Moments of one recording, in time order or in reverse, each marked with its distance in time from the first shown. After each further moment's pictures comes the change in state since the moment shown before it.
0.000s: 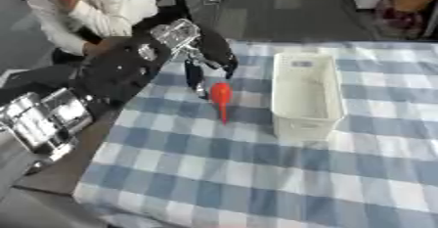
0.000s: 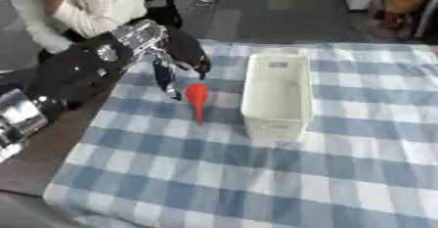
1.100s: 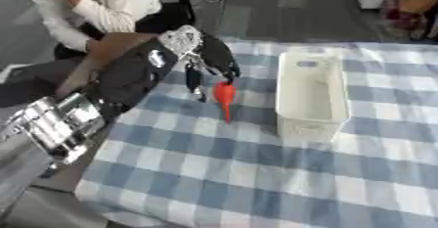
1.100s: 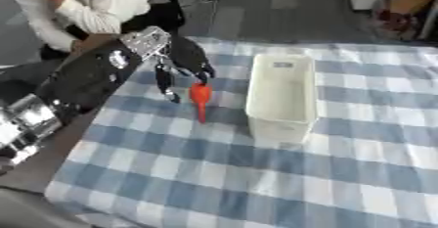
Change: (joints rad) left arm 0.017 -0.038 0.129 0.094 -0.247 -0.115 0.115; right arm -0.004 0.014 0.000 0.000 -0.008 -0.008 0.004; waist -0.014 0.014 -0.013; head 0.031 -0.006
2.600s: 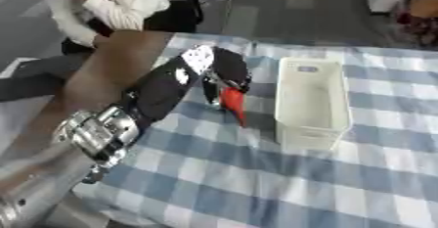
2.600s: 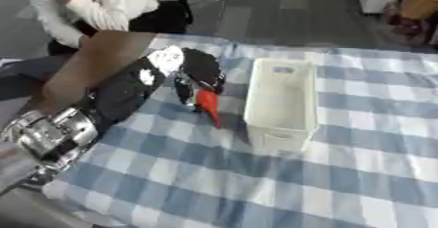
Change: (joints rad) left arm 0.018 -0.091 0.172 0.145 -0.282 -0.034 0.449; right arm -0.024 0.037 0.000 0.000 -0.020 -0.021 -0.005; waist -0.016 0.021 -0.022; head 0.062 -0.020
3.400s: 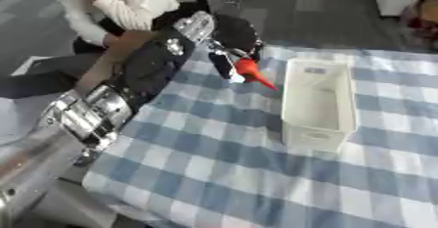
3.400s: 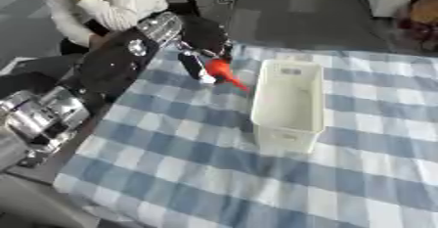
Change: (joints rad) left arm -0.111 0.080 -0.057 -0.163 0.335 0.009 -0.152; right arm 0.012 -0.026 0.000 0.000 -0.004 0.004 0.005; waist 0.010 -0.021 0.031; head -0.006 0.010
